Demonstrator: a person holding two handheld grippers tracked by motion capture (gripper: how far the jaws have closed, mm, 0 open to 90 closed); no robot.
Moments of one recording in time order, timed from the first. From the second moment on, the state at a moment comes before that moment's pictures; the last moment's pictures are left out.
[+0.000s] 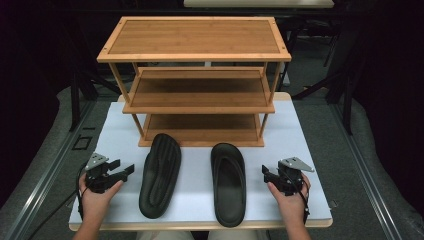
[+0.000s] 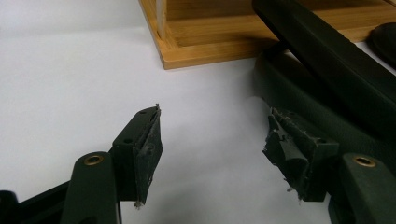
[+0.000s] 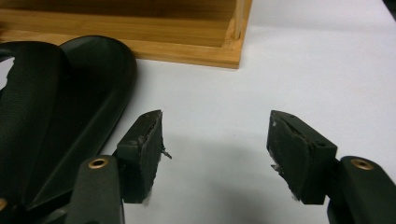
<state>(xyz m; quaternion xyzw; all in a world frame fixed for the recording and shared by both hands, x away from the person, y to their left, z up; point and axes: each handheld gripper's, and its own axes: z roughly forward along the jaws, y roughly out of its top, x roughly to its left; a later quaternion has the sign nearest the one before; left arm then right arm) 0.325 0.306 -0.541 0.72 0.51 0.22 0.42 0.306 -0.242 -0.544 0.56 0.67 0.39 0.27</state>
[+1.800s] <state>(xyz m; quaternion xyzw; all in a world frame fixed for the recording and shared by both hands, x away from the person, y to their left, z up) 0.319 0.287 -0.541 0.78 0.47 0.14 0.39 0.305 -0.232 -0.543 0.56 0.68 0.39 0.27</state>
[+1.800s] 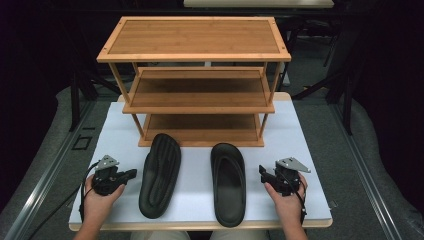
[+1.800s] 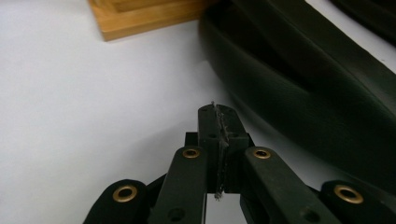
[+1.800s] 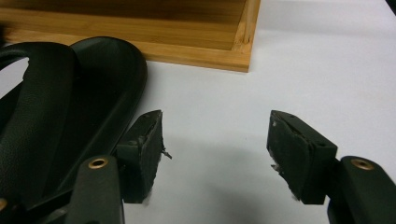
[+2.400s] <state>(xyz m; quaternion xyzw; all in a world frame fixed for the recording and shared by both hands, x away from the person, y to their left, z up) 0.320 0.268 -0.548 0.80 0.44 0.13 0.39 0.305 -0.233 -0.545 0.56 0.68 0.40 0.26</state>
